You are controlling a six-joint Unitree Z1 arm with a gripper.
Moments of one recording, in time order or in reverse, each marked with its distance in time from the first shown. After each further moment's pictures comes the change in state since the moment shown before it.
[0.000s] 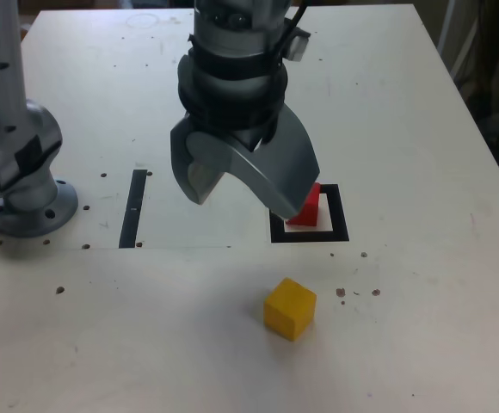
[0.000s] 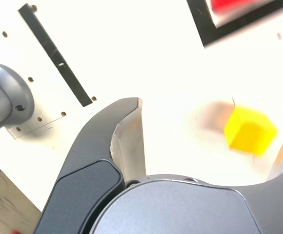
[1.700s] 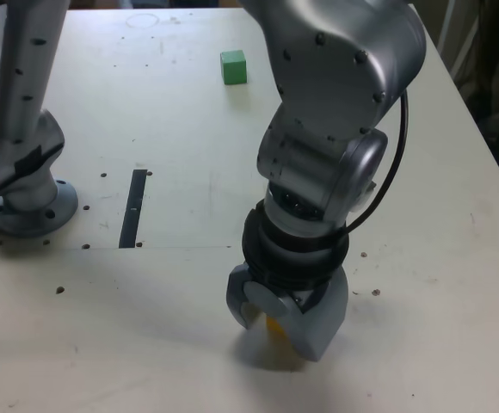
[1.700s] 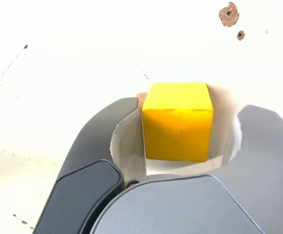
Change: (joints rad) arm -0.110 0.287 -0.023 -0.265 -0.053 0.017
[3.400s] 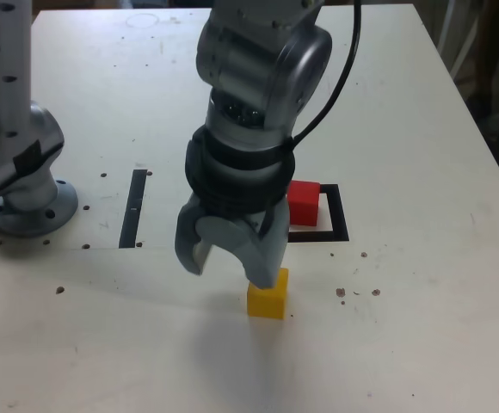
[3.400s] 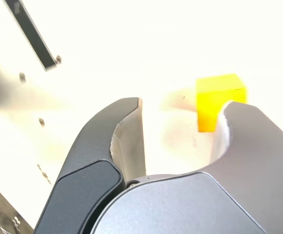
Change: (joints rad) arm 0.023 -0.173 0.068 0.157 -0.037 -0.303
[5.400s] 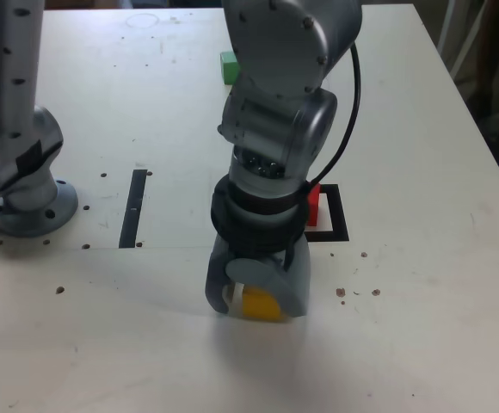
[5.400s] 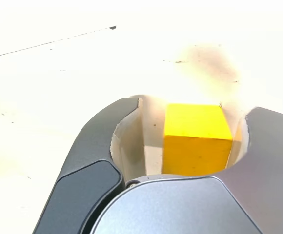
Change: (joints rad) arm 0.056 0.047 0.180 -0.299 -0.028 -0.044
